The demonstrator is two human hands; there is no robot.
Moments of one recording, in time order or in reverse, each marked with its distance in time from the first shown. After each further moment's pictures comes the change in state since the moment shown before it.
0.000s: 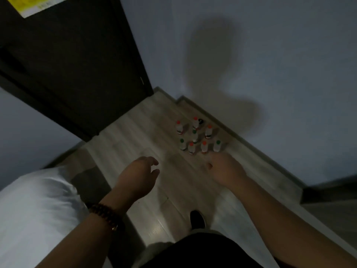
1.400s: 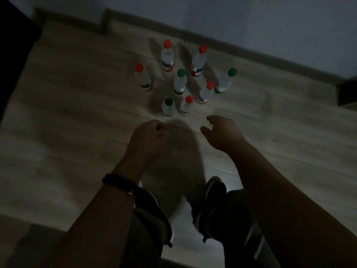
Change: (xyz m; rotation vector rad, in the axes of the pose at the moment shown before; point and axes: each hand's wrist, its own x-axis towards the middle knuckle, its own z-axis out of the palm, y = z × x) left_hand 0.522 -0.192 0.305 -0.186 -0.367 0.340; right_hand 0.437 0.048 0.366 0.343 0.075 0.709
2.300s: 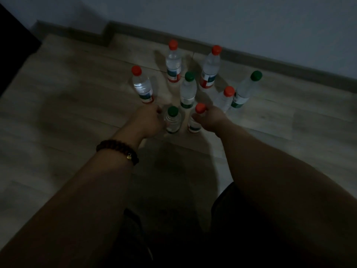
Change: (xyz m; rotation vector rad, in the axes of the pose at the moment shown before) left_hand 0.195 -0.071 0.063 0.190 -0.023 0.027; right_hand 0.220 0.011 0.099 0.355 0.051 -0.062
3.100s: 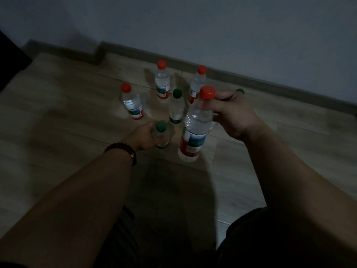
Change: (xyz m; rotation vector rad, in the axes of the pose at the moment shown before) left_hand 0.057 -0.029 0.047 -0.345 -0.109 0.173; right_hand -0.072 -0.034 -0.100 0.719 -0.080 -0.348
